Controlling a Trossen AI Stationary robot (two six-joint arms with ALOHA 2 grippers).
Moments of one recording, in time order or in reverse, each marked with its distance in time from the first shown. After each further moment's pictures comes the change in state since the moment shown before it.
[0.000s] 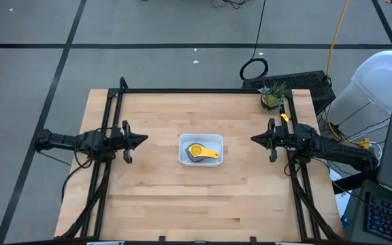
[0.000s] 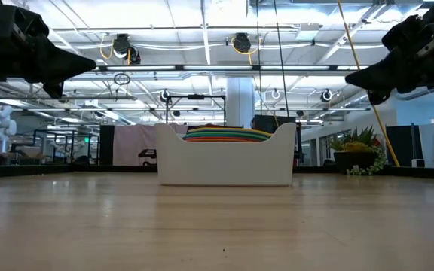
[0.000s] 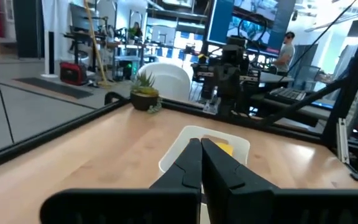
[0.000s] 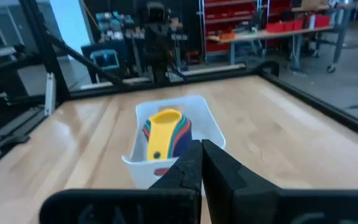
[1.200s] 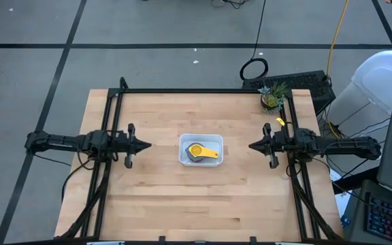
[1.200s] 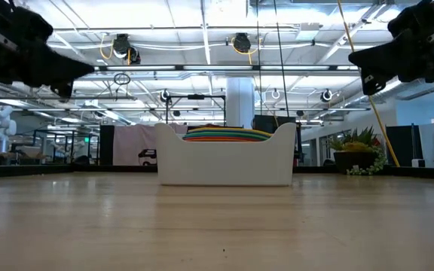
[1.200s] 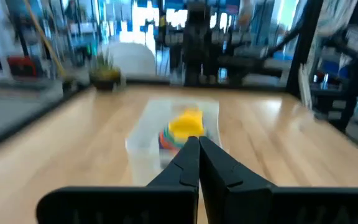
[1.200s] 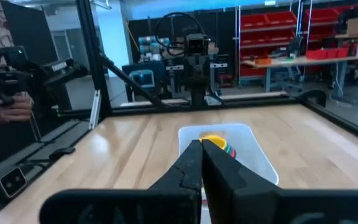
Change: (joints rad) left arm 0.089 0.110 -0.002 0.007 0.267 0.105; right arm 0.209 0.139 -0.020 0.289 0.070 -0.012
